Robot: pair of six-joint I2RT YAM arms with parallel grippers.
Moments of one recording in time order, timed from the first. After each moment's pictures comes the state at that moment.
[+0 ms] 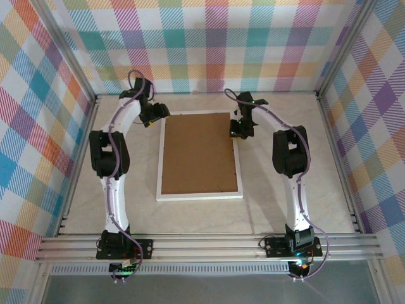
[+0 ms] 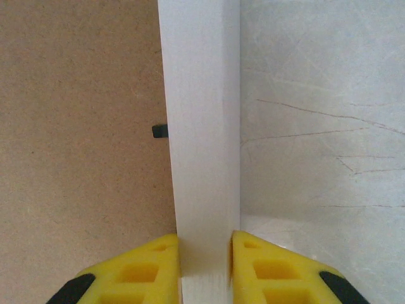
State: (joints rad) left arm -0.09 2.21 1.99 -0.90 0.20 -0.49; right arm 0.32 2.31 1.92 -0.93 -0.21 0.33
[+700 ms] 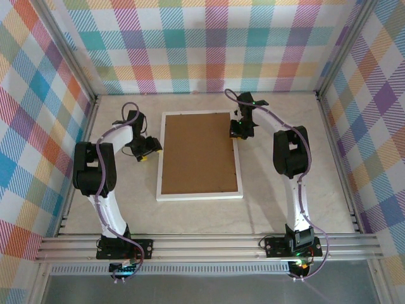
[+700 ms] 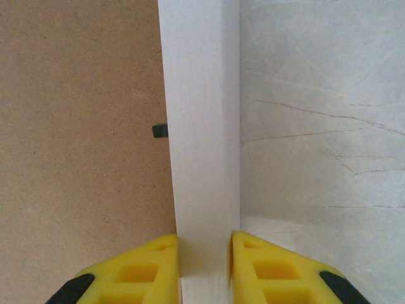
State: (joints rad) left arm -0.07 1.91 1.32 -0.73 0.20 -0.50; right arm 0.32 2.29 1.89 -0.90 -0.22 0.34
